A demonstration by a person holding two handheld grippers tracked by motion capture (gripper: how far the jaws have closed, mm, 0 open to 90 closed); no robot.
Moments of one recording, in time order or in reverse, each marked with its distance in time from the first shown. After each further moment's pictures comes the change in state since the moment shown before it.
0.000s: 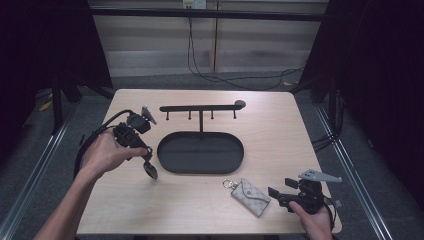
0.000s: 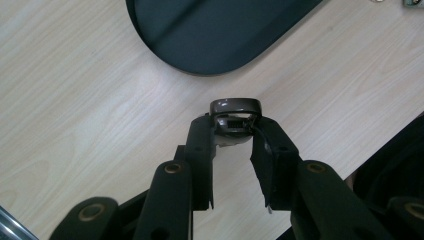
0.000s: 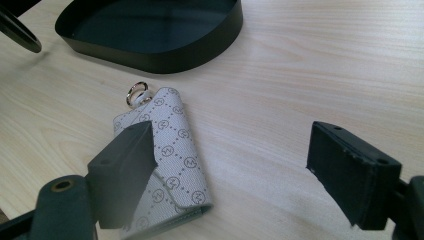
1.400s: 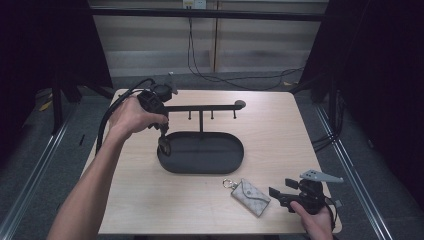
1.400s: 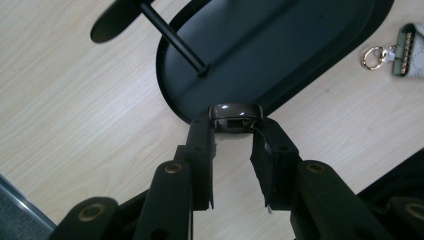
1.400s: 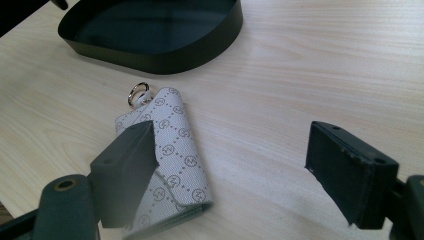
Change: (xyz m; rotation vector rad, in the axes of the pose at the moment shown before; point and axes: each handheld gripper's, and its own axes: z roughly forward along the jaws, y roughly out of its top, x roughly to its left) left arm 0.007 0.090 -0.021 0.068 0.041 -0.042; right arm -0.002 -0.001 -0.002 -0.004 0.008 0.012
